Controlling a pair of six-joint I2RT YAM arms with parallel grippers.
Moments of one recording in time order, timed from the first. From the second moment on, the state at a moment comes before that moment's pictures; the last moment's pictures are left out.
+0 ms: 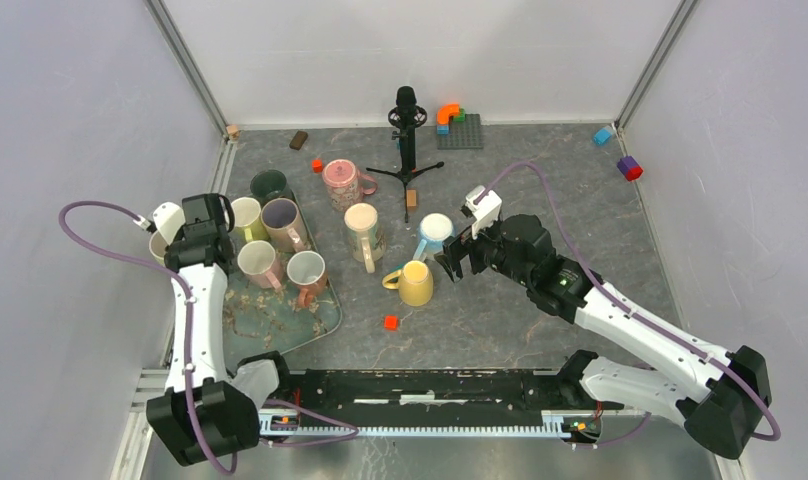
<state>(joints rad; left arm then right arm) 0.25 1.02 0.98 -0.90 -0.62 -0.61 0.78 1.01 0.79 -0.13 0.02 0.06</state>
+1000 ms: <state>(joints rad) 0.30 1.11 0.69 -0.62 -0.50 -0.66 0.78 1.01 0.77 -0.12 0.00 0.06</state>
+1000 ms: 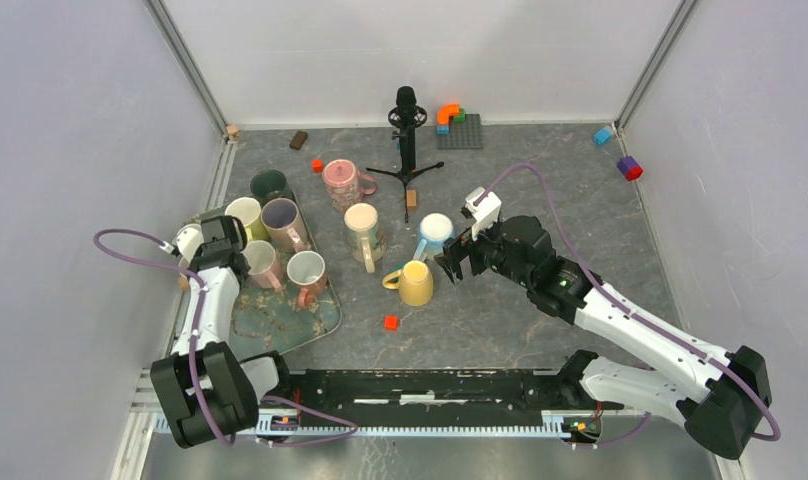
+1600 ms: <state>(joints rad) 0.33 1.15 0.66 -0.54 -0.45 -0.66 0.78 1.02 0.77 -0.12 -0.01 0.06</state>
